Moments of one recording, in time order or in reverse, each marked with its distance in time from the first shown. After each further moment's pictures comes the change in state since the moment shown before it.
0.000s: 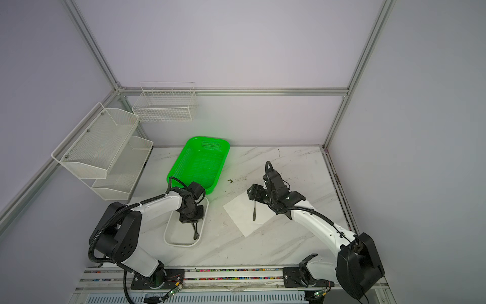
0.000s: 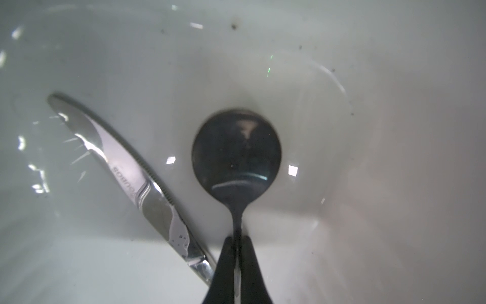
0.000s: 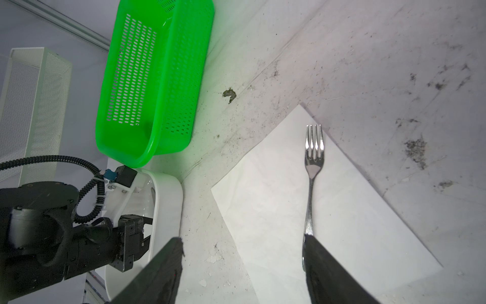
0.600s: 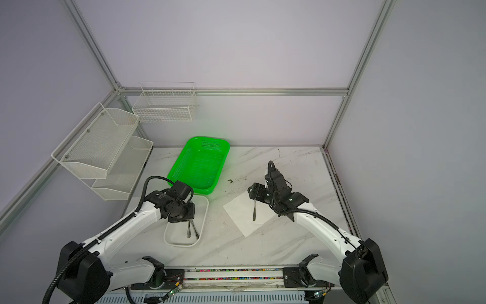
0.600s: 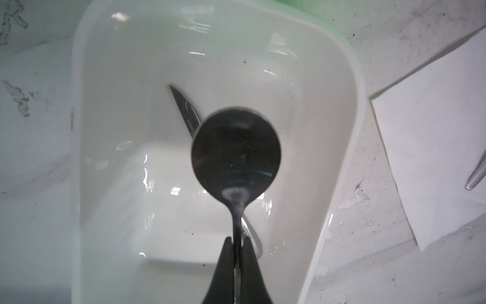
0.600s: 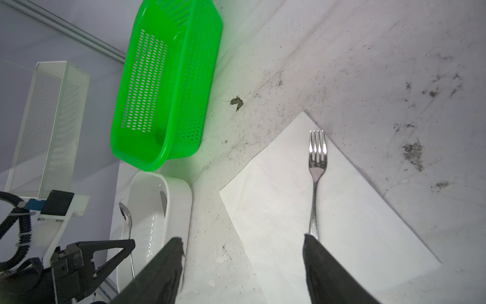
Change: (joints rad) left arm -0.004 -0.388 -0.001 -0.174 -0.044 -0.026; right arm 0.000 -0.042 -0.002 -0.002 0.009 0.023
